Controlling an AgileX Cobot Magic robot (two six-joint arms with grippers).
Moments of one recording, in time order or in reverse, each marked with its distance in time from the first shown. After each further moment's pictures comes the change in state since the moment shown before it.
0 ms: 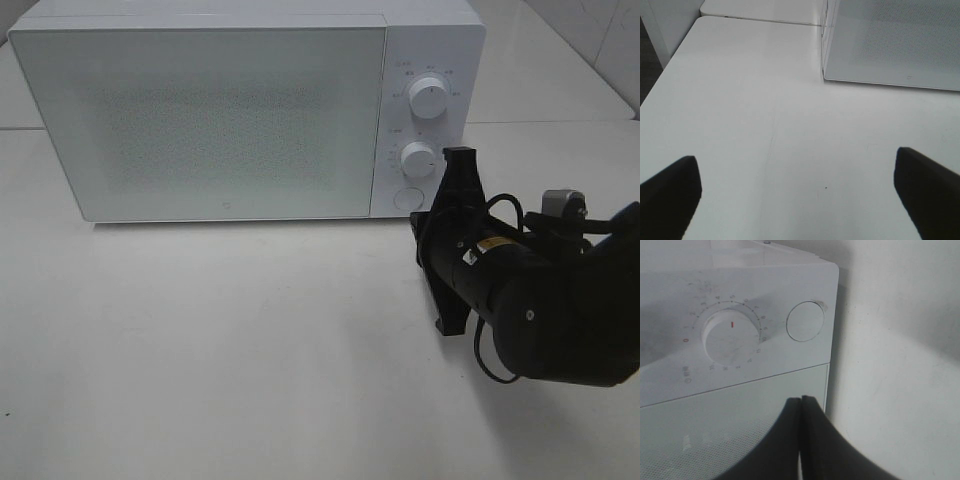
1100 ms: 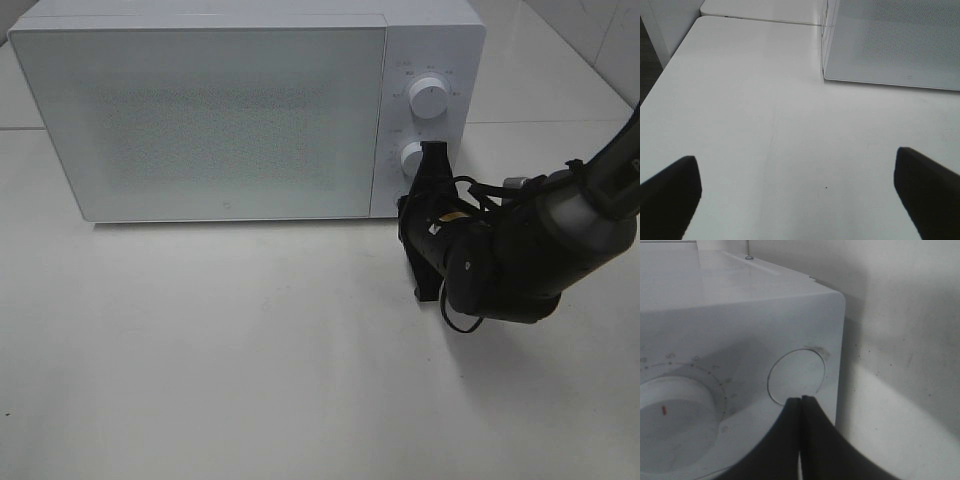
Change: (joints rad) left arm 0.000 0.000 0.000 0.000 0.000 0.000; right arm -0.149 0.237 -0.236 -0.121 0.038 0.039
